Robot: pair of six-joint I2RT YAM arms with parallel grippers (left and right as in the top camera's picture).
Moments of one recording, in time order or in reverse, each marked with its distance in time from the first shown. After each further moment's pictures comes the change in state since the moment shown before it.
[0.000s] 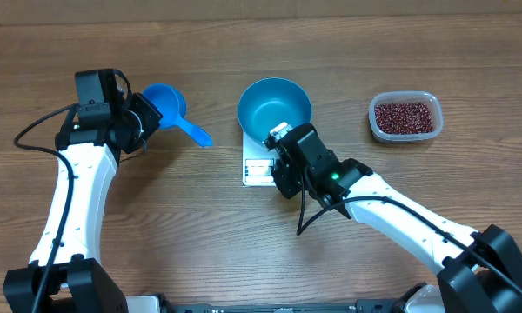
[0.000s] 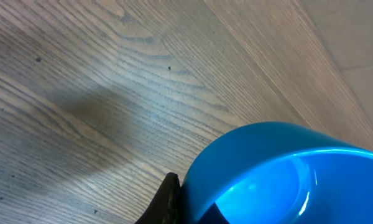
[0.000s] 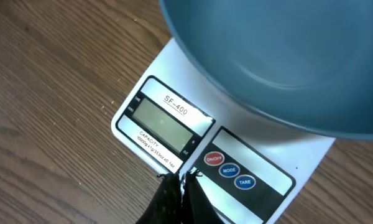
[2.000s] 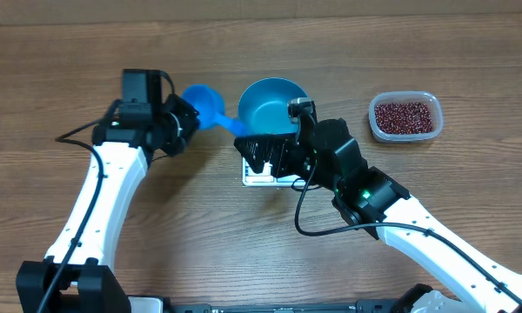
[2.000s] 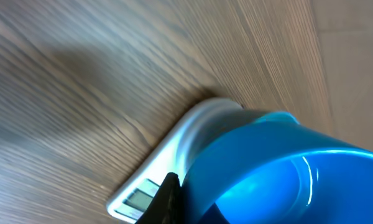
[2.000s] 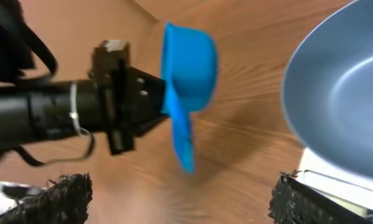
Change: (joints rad) left arm -0.201 0.000 0.000 -0.024 0.057 -0.368; right arm -0.014 -0.239 -0.059 0.364 -0.226 0.703
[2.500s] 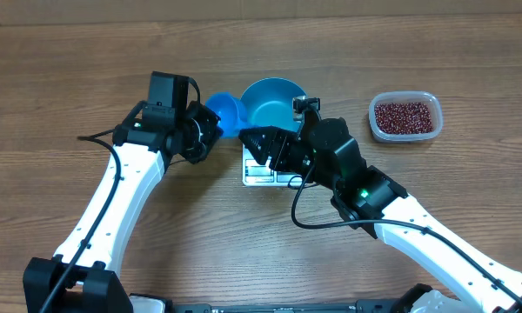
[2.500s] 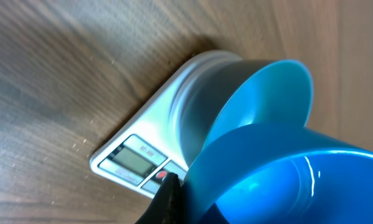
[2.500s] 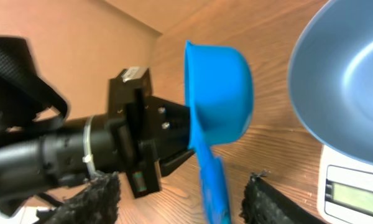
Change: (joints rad) left arm -0.109 0.000 0.000 -0.042 0.030 -0.123; right arm 0.000 0.013 0.000 0.040 0.022 0.171
